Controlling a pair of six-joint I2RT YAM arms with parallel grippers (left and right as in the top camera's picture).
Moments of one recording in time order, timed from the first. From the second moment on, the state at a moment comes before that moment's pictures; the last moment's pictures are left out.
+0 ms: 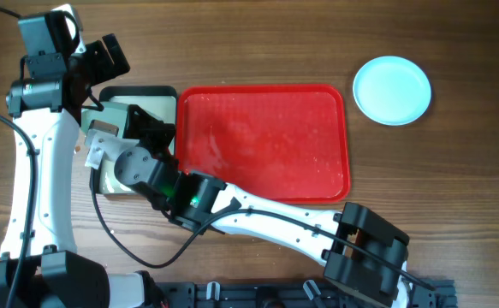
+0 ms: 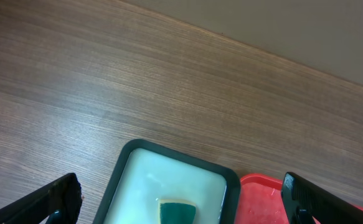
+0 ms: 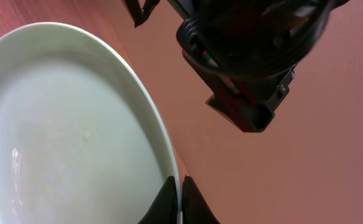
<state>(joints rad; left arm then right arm) 0.14 1.56 1.46 -0.67 -0.02 -0.20 1.19 2.00 1.54 0.21 0.74 -0.77</state>
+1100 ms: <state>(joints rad) 0.14 1.56 1.46 -0.67 -0.02 -0.20 1.19 2.00 1.54 0.15 0.74 -0.78</state>
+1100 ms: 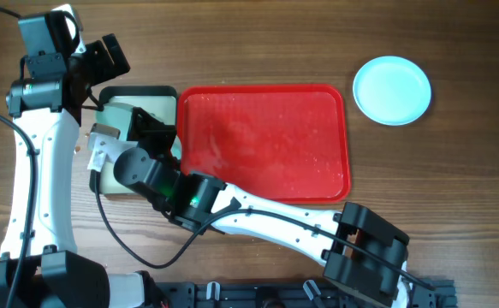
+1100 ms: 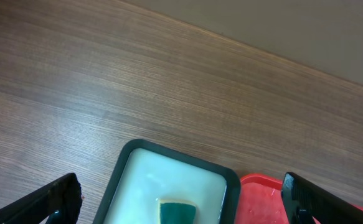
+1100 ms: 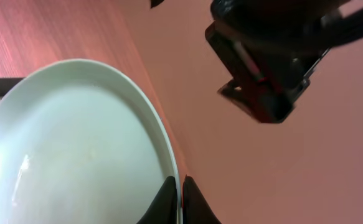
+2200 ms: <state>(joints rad) 0.14 1.56 1.46 -0.67 -0.02 -0.20 0.48 1.79 1.54 -0.59 -0.29 0.32</state>
